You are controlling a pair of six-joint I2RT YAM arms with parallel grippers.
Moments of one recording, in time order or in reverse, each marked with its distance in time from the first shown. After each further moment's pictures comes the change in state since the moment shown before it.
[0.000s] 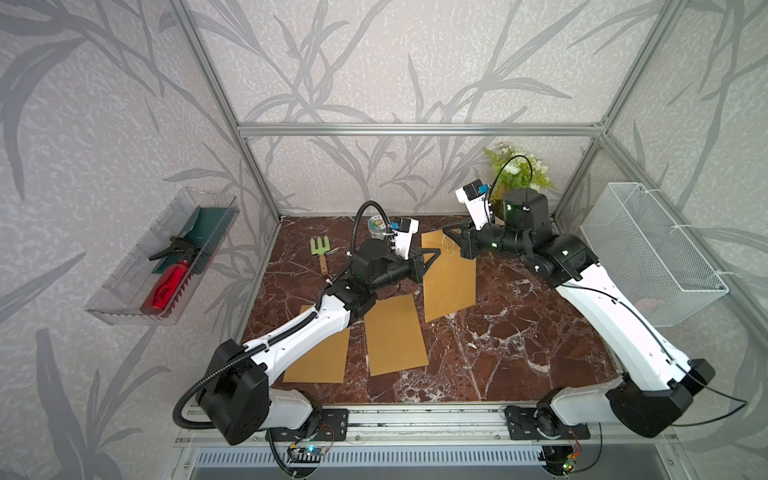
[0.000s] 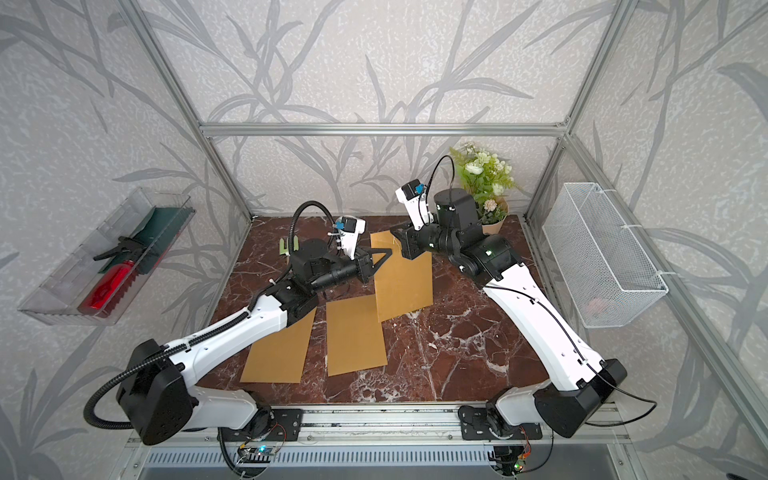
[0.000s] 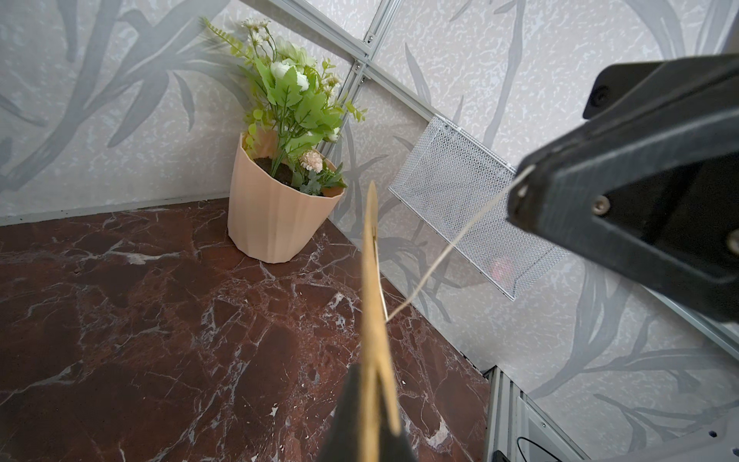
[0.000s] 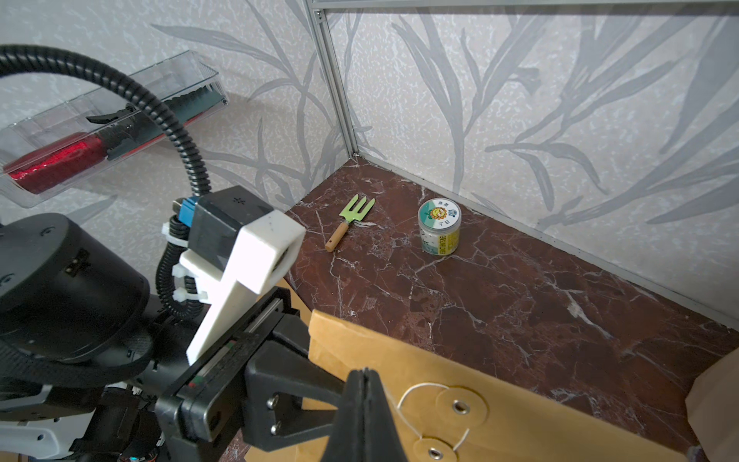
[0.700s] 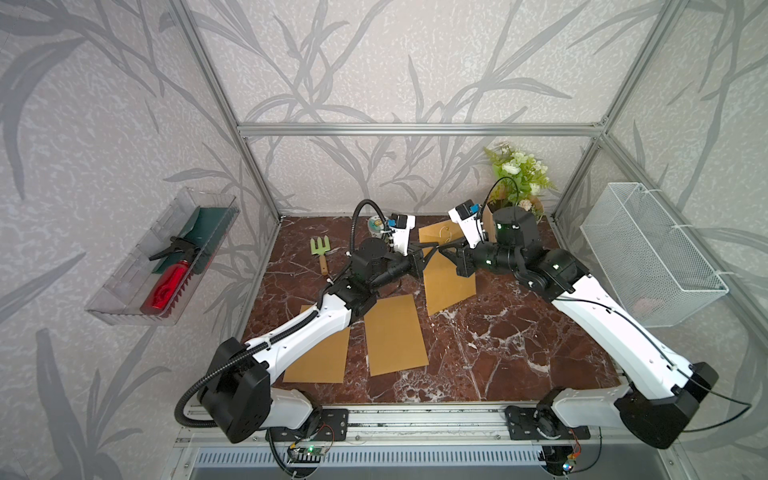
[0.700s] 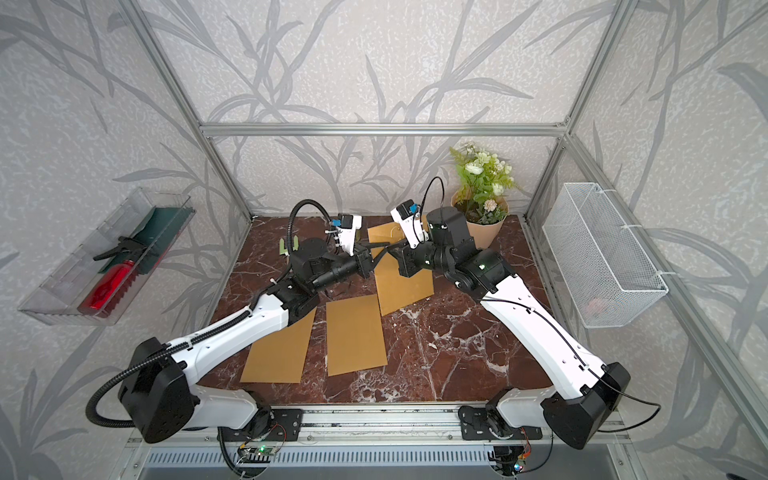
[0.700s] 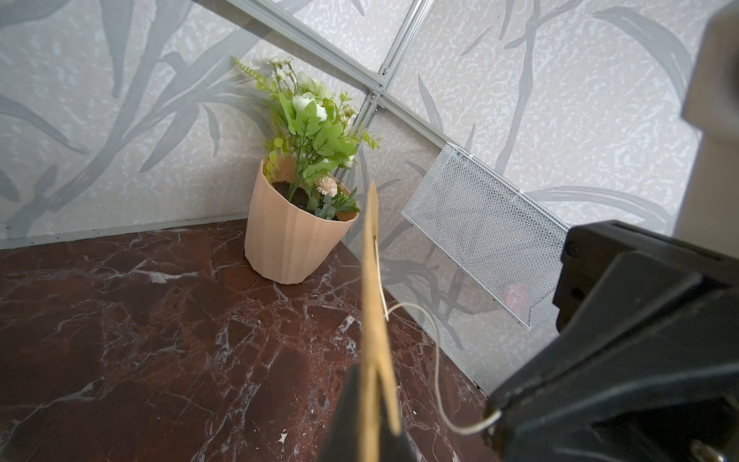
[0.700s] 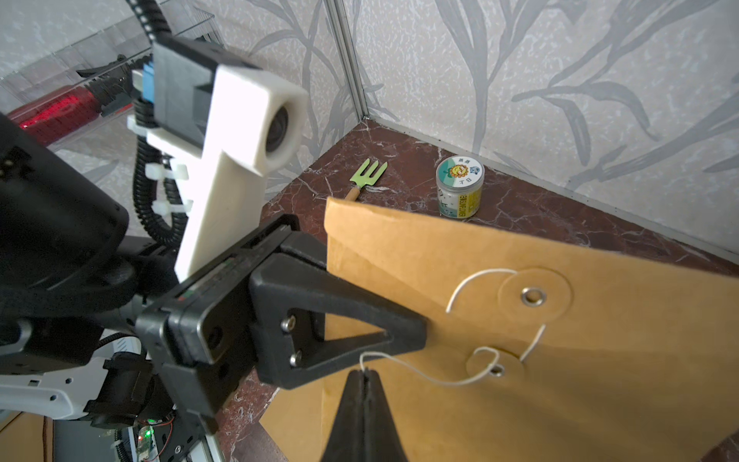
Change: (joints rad) left arm 0.000 0.012 0.006 0.043 -0.087 -0.013; right arm 0.043 -0.072 -0.188 0.046 0.011 0.035
